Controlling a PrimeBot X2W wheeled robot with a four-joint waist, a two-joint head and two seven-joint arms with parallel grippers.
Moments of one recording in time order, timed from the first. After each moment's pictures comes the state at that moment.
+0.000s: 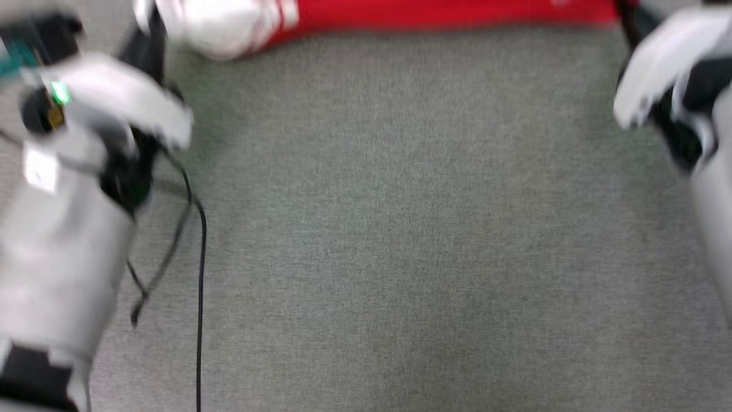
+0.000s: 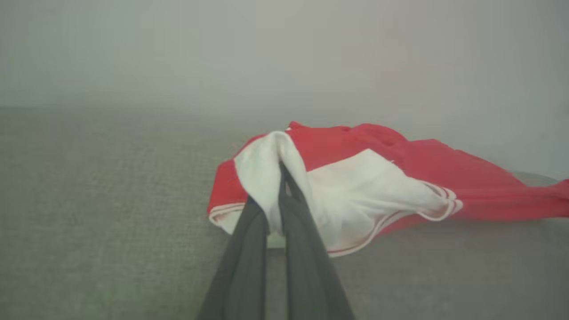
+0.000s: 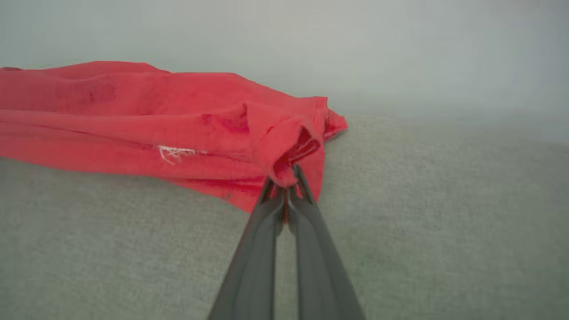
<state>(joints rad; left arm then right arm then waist) -1.00 0.41 -0.49 0.78 -0.88 -0.13 -0.24 -1.05 -0.28 0.23 0.83 0.38 0.13 0.10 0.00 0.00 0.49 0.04</state>
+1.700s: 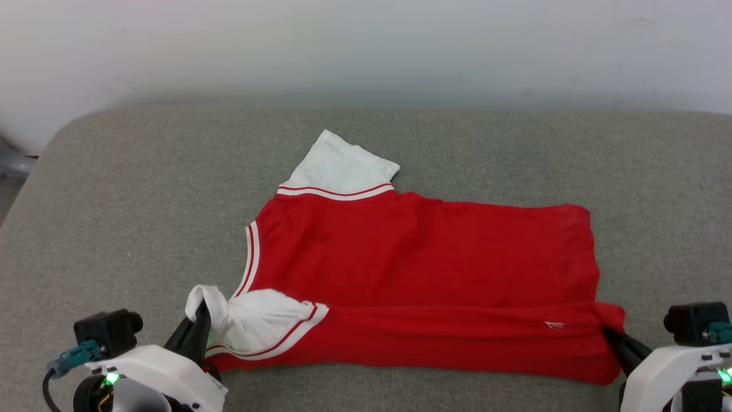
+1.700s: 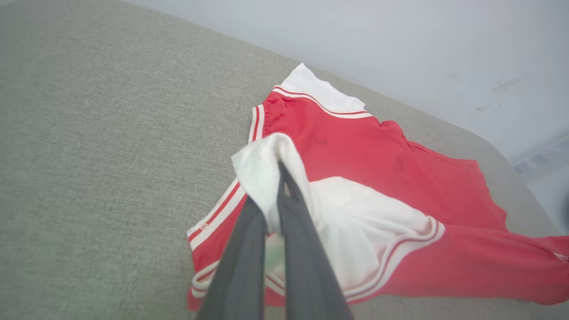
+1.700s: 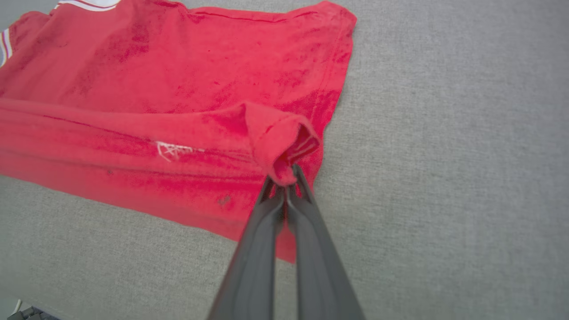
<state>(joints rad) -0.02 0.58 -0.44 -0.07 -0.99 0.26 -0.10 0.10 -0.22 -0.06 -0.09 0.33 0.13 0.49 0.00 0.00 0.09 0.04</state>
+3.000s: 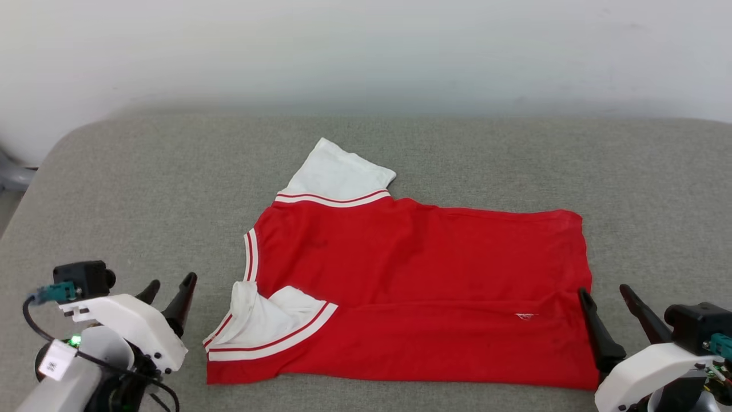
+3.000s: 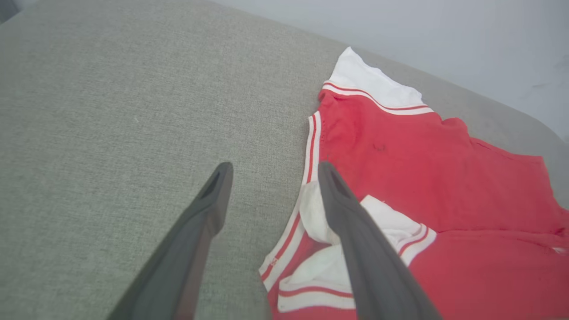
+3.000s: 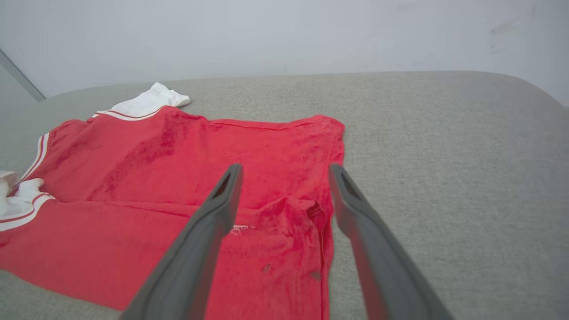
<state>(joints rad) -0.25 0.60 -0.46 0.28 -1.03 0.13 0.00 0.02 -0.14 -0.04 0.04 0.25 0.13 0.09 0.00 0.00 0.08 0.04</state>
